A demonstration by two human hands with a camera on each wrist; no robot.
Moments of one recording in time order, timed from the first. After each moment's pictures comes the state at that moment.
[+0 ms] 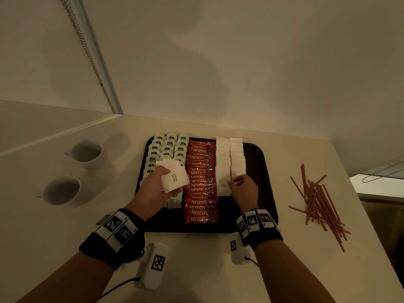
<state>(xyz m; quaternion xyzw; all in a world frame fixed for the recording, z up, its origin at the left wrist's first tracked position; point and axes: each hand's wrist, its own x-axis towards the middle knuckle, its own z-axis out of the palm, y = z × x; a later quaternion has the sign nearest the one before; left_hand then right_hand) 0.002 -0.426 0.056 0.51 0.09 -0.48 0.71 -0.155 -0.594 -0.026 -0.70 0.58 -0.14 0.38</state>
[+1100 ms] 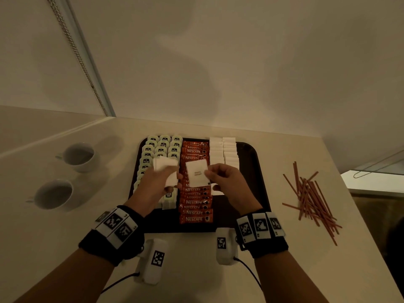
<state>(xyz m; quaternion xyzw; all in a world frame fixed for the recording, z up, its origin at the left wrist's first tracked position) 0.001 -0.434 0.054 0.63 -0.07 -0.45 0.63 -0.142 -0.564 0.047 -0.63 0.38 -0.14 0.66</state>
